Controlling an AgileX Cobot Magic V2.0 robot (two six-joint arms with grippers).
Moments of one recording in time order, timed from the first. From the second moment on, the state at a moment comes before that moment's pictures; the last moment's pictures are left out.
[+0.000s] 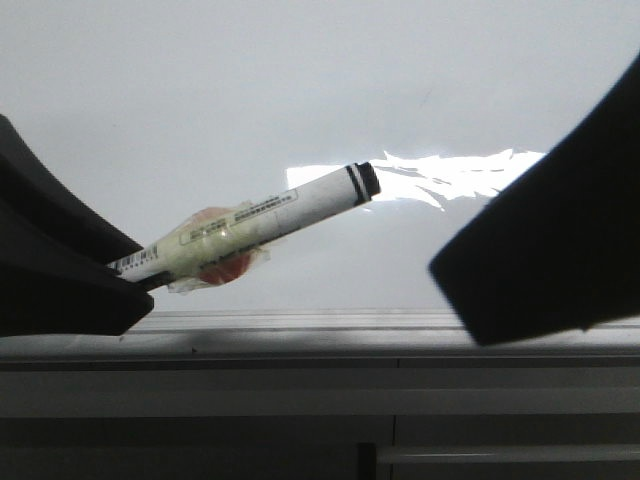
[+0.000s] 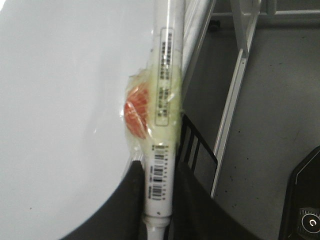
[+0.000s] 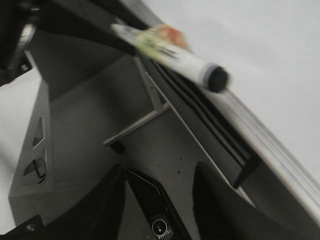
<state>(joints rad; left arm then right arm) -1.05 0.99 -0.48 0.45 0.25 -0.04 0.91 0.90 -0.63 0.35 0.49 -0.31</state>
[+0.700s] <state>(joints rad) -1.08 0.71 -0.34 0.43 0.17 -0.04 0.99 0.92 -0.63 0.33 0.27 -0.38</state>
